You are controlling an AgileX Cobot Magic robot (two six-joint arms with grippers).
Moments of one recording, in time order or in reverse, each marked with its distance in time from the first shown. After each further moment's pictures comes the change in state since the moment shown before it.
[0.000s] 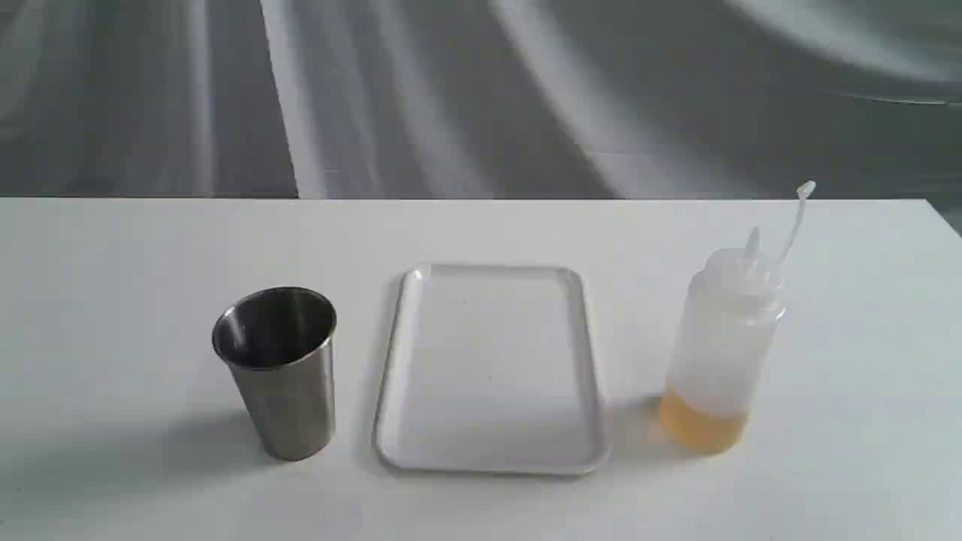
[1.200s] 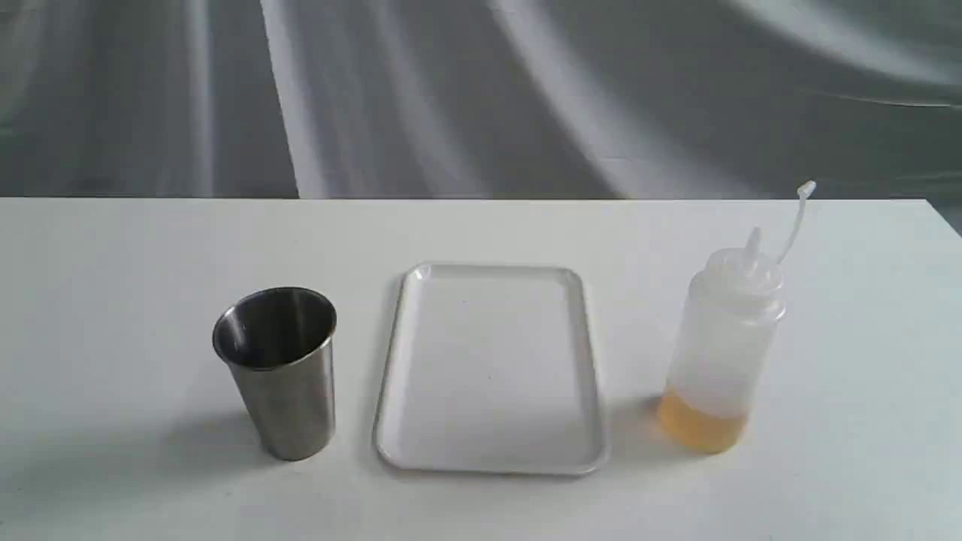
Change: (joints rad) left arm 0.000 0.000 0.000 0.000 0.000 0.000; right arm 0.000 0.064 -0.382 0.018 0.231 0.000
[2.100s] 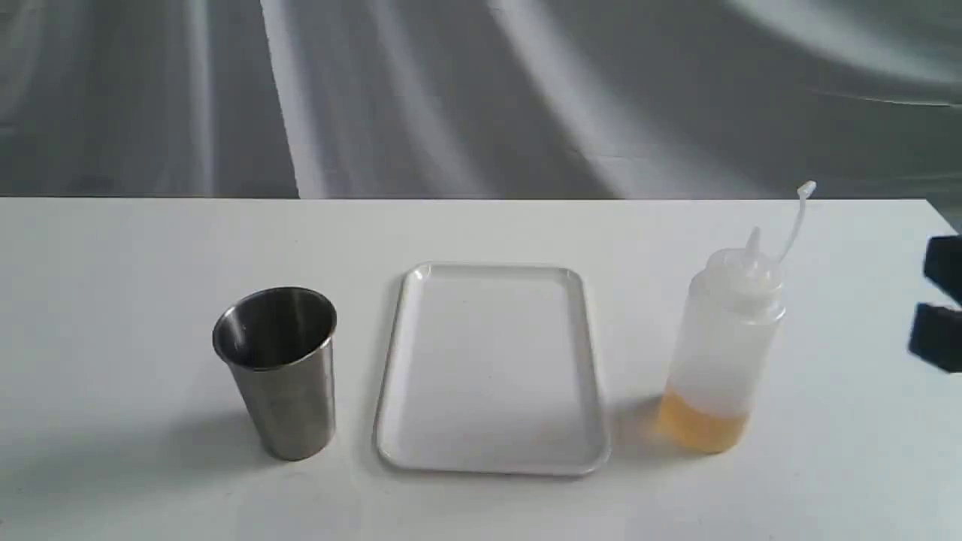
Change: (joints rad) left arm 0.000 0.000 0.000 0.000 0.000 0.000; right arm 0.040 0.743 -0.134 0.002 -0.404 -0.024
